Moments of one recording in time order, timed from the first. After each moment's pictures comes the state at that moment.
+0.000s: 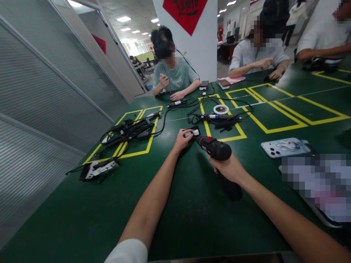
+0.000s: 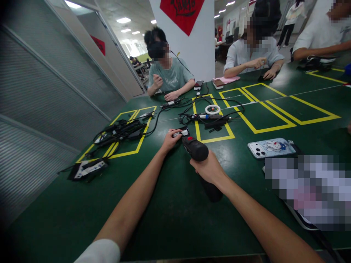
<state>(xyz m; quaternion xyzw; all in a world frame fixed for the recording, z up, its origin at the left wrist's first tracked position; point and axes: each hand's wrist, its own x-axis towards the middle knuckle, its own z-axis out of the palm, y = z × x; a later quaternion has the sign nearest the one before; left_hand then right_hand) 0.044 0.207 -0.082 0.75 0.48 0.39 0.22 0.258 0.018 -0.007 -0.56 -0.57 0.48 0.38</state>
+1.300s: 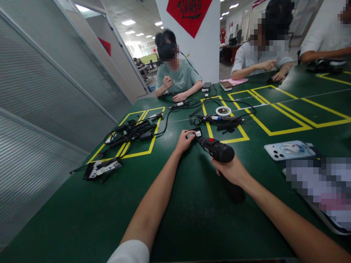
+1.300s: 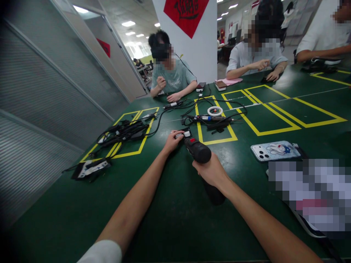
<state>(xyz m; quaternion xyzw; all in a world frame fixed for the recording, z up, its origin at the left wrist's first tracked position) 0.044 0.206 -0.083 0.76 0.48 0.39 0.22 0.258 0.016 -0.005 -0.56 -0.57 0.48 0.37</state>
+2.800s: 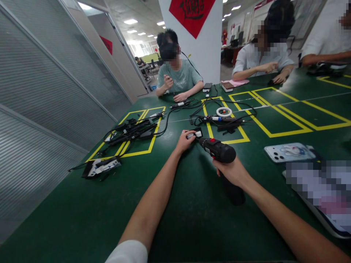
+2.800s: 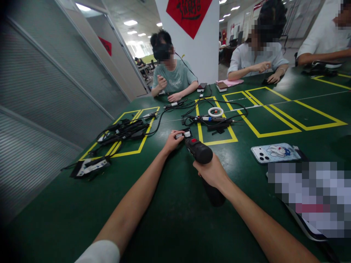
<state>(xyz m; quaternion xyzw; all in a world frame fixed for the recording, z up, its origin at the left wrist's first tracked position) 0.045 0.206 -0.081 0.75 0.48 0.38 0.23 0.259 0.016 0.001 -0.57 -0.56 0.49 0.36</state>
